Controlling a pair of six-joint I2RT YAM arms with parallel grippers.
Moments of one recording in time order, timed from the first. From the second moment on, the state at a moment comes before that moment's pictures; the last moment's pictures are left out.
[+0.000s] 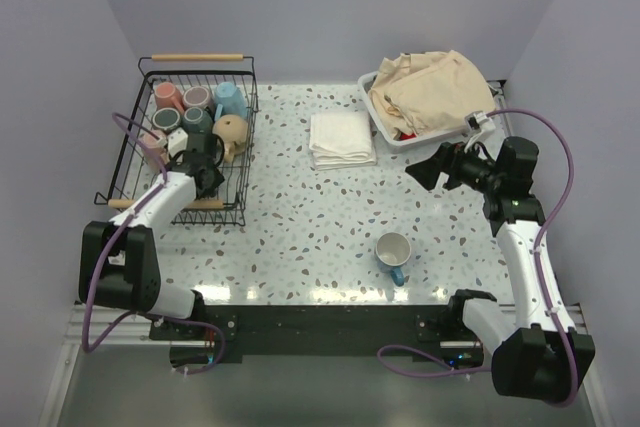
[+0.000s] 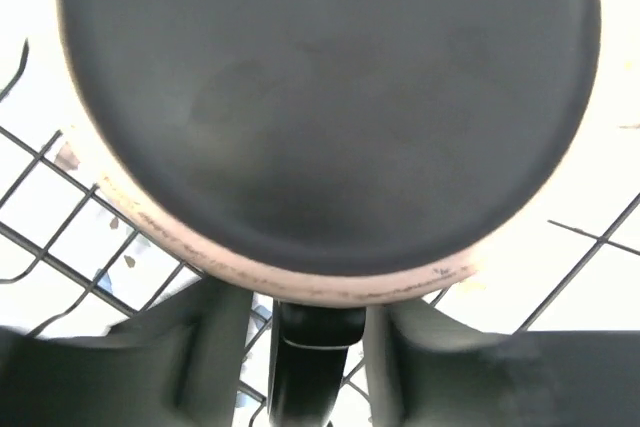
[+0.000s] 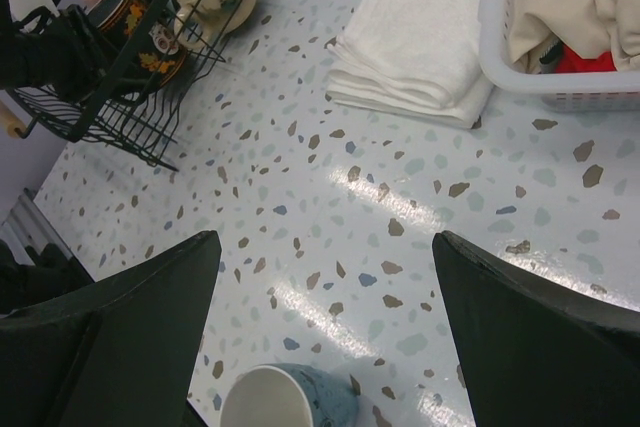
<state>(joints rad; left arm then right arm) -0.12 1.44 0.89 -0.44 -0.43 -0.75 -0.12 0.97 0.81 -0.24 -0.80 0.21</state>
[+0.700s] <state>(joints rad) -0.12 1.03 0.93 -0.43 -0.27 -0.57 -0.12 1.02 0.89 -0.50 -0.98 -0.21</state>
